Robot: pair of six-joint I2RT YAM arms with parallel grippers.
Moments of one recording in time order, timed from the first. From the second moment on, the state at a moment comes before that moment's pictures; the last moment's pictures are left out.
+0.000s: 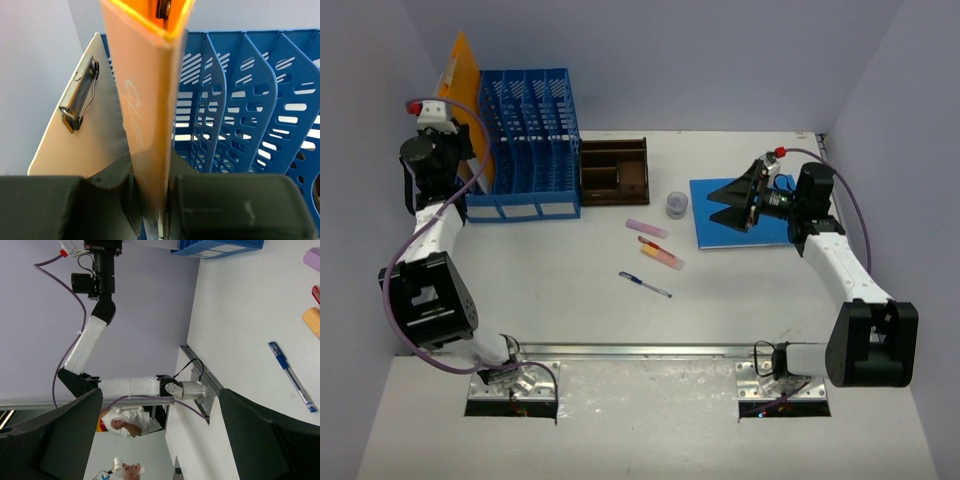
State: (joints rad) left arm 0.39 1.51 1.08 0.51 0.30 0.01; right arm -0.04 1.31 0.82 0.17 -1.16 1.07
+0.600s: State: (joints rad) left arm 0.39 1.52 1.20 0.39 0.31 -0.02; right arm -0.04 1.31 0.97 -0.33 -0.98 0.57
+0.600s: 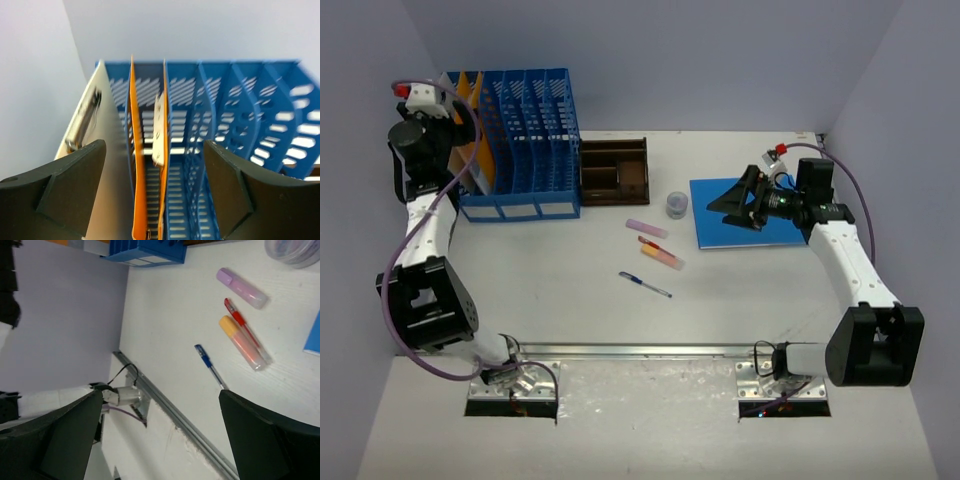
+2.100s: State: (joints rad) left arm -0.34 1.39 1.24 -0.22 0.48 0.19; right arm -0.19 1.55 0.83 -0.48 -0.73 -1.49
